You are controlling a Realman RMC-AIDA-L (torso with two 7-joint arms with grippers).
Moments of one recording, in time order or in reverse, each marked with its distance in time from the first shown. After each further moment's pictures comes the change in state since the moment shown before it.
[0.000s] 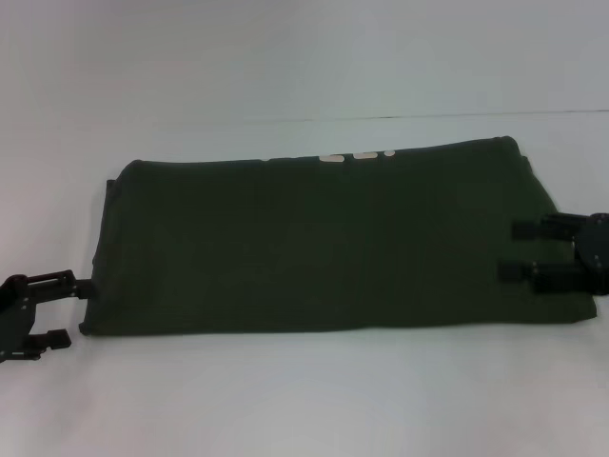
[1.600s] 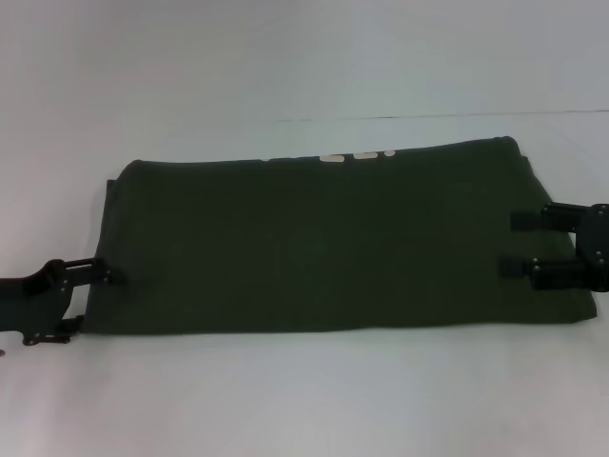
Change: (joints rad) left arm -0.060 0.003 0.062 -0.133 -0.009 -0.199 -0.056; right arm 0.011 -0.003 0.010 -0.008 0.001 -0.022 -0.044
